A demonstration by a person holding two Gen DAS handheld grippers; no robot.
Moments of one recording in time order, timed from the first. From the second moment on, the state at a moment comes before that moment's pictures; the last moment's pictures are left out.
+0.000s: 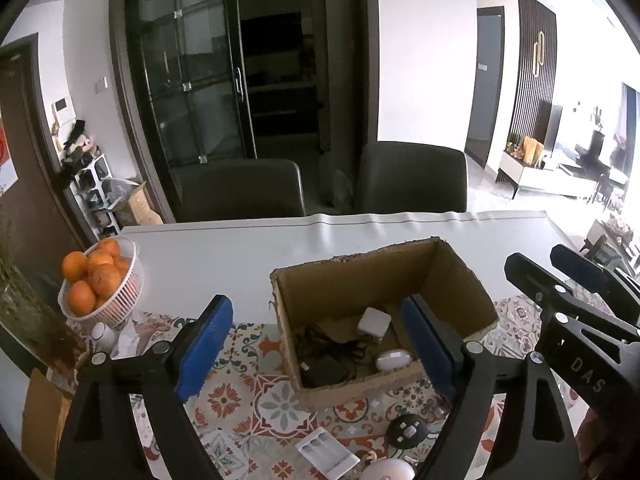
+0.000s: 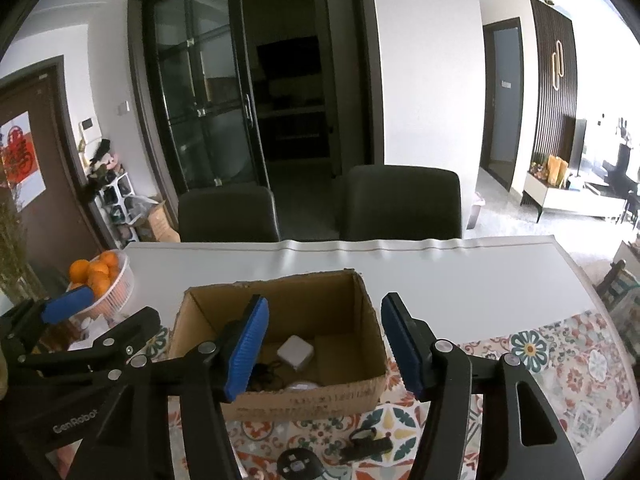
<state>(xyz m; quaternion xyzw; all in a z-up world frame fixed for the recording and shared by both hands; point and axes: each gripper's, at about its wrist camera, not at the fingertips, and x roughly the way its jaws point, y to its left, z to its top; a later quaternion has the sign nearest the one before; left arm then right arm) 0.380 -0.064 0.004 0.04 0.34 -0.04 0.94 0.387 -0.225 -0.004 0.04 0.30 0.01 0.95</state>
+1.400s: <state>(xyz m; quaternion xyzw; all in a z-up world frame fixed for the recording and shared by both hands) 0.249 -0.074 -0.043 0.02 0.33 0.00 0.94 0.261 -0.237 -0.038 0.01 0.27 0.02 0.96</state>
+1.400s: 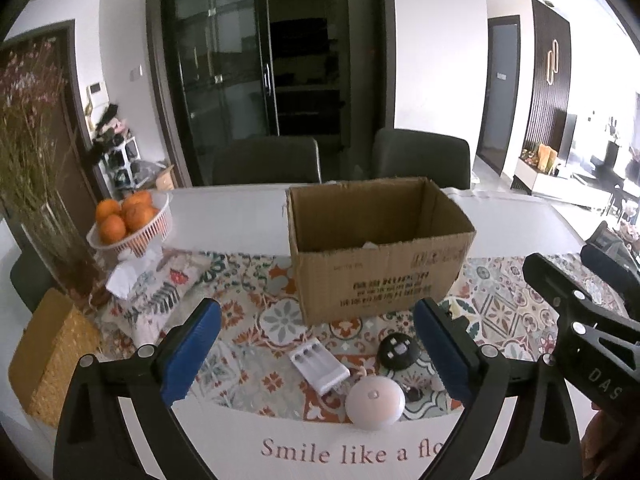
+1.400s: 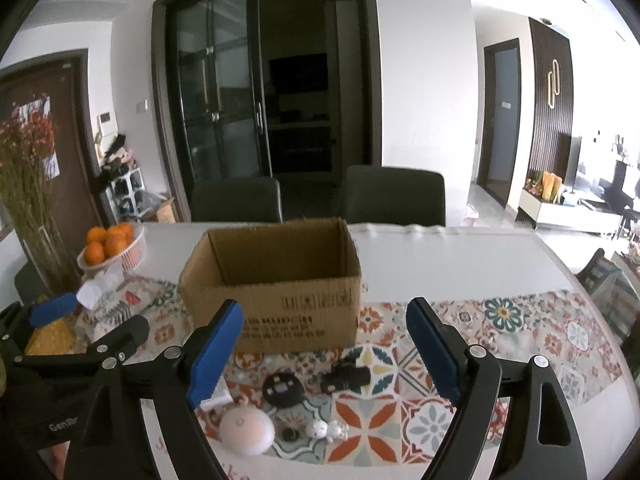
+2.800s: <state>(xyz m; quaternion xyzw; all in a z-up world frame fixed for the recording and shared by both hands) 0.232 -0.110 -0.192 0.06 0.40 -0.07 0.91 0.259 -0.262 -0.189 0.02 0.41 0.06 0.91</state>
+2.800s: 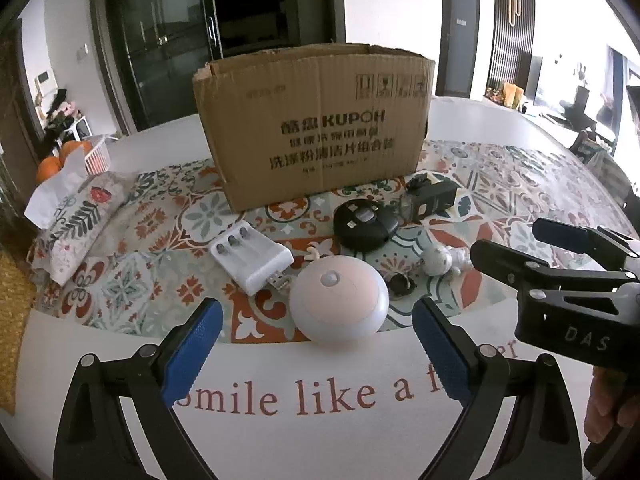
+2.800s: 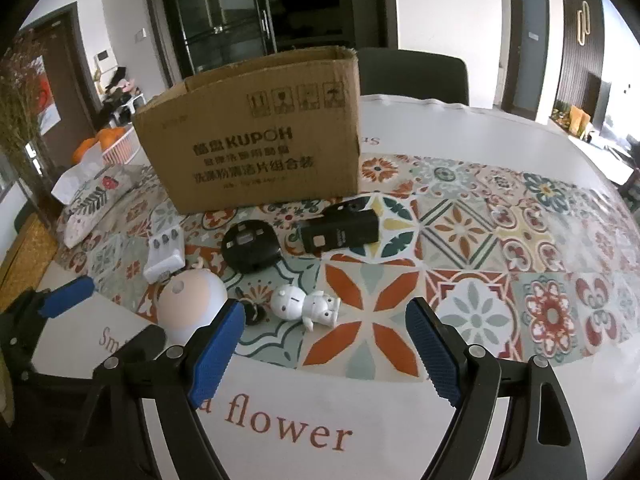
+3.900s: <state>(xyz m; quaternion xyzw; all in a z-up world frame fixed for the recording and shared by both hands) 0.272 -0.118 -0.243 0.04 0.43 -0.10 0.90 0.300 -0.261 -0.240 0.07 0.44 0.10 0.89</state>
